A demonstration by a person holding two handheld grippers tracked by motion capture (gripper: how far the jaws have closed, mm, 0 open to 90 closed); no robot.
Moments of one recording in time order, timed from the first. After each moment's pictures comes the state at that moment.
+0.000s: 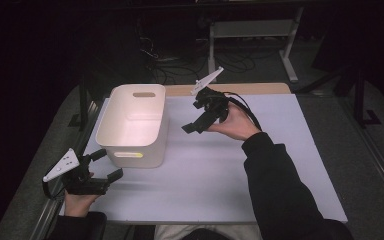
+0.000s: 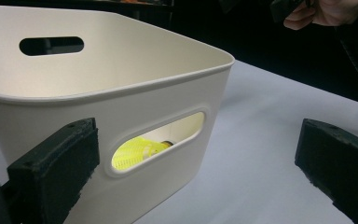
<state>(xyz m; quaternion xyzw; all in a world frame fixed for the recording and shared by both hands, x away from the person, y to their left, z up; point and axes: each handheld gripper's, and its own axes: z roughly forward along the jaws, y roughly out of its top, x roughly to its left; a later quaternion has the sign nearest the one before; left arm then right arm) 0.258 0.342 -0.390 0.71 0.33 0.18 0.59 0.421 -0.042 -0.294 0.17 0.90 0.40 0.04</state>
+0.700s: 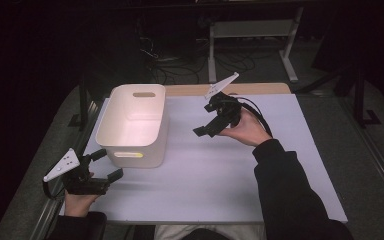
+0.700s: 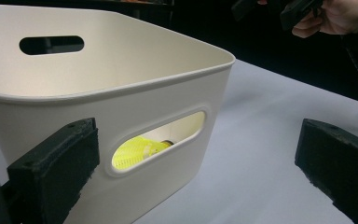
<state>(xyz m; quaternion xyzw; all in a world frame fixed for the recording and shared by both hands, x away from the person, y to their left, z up) 0.259 0.342 -0.390 0.71 0.33 0.18 0.59 0.413 -0.073 -0.307 0.19 0.89 0.41 0.04</state>
